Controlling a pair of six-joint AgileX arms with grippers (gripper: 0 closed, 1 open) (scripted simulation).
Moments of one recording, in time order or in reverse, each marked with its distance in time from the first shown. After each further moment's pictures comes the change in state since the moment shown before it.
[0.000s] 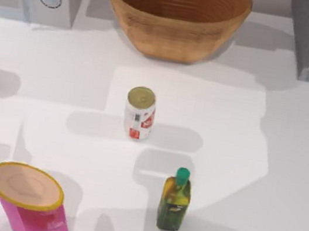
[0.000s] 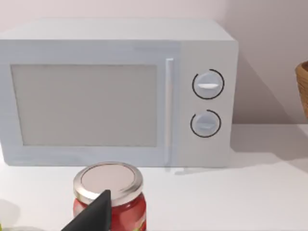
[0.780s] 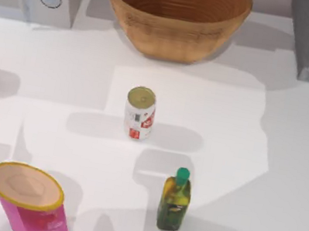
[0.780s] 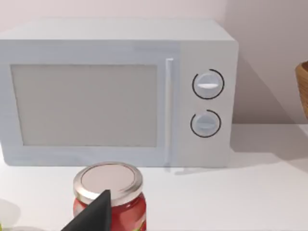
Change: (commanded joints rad) left arm 0.000 0.000 0.000 0.000 0.000 0.000; right arm 0.002 0.013 0.023 -0.012 0.003 0.000
